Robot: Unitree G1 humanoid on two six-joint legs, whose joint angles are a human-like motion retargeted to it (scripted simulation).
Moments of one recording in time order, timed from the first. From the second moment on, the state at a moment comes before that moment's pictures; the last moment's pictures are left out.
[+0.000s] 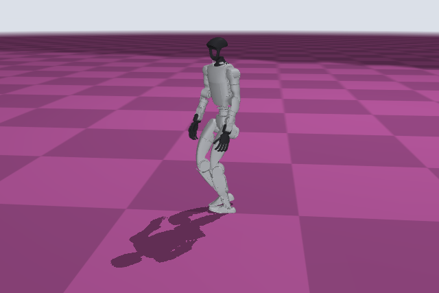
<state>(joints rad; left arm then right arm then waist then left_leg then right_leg) -0.13 0.16 -0.17 1.14 0.02 0.02 0.02 -0.05 -0.22 0.26 1.07 0.12 -0.02 0.01 0.21 -0.07 0.12 -0.31 -0.34 -0.38 0.61 -0.51 0.11 -0.43 -0.09 -0.16 0.96 -0.35 0.12</state>
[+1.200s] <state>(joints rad) 0.07 0.19 0.01 1.14 -0.18 -0.04 0.13 -0.08 -0.16 0.25 0.95 0.08 -0.05 -0.06 0.42 -0.22 0.13 -0.52 -0.42 -0.16 0.96 -0.62 0.20 -0.21 -0.16 -0.16 1.31 -0.24 0.18</state>
